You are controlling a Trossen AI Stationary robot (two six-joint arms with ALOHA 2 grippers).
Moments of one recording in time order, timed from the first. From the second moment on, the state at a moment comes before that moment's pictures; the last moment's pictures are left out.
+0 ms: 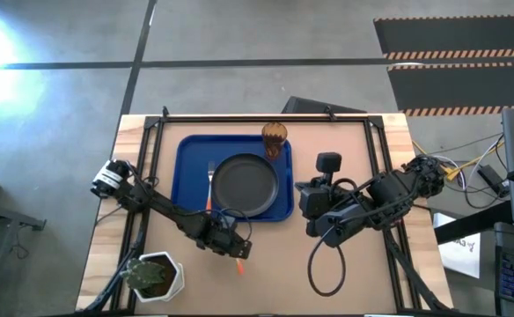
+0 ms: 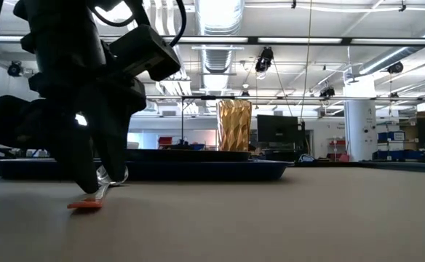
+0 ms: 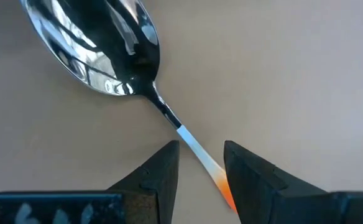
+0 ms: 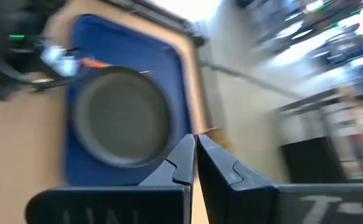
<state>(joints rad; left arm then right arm) -0.44 1.81 1.02 -0.33 -0.01 -1.71 0.50 1.83 2.34 -1.57 0.81 0.16</state>
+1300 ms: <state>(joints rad) -0.47 1.86 1.01 -0.46 0.20 -1.53 0.49 1.82 2.27 -1.57 0.68 0.23</state>
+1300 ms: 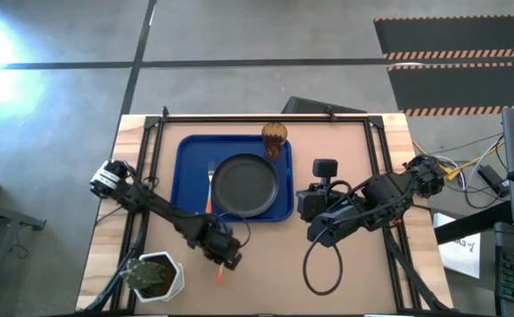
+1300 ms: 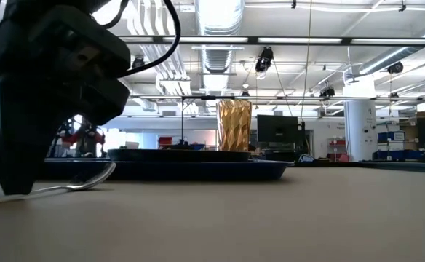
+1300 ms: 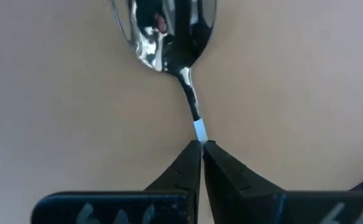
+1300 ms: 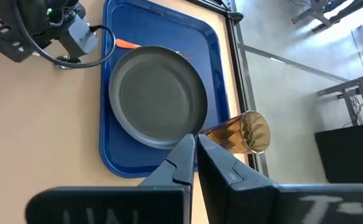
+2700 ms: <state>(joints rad) -0.47 1.89 1.01 -0.43 0.17 -1.64 0.49 1.82 2.27 -1.56 0.68 0.21</state>
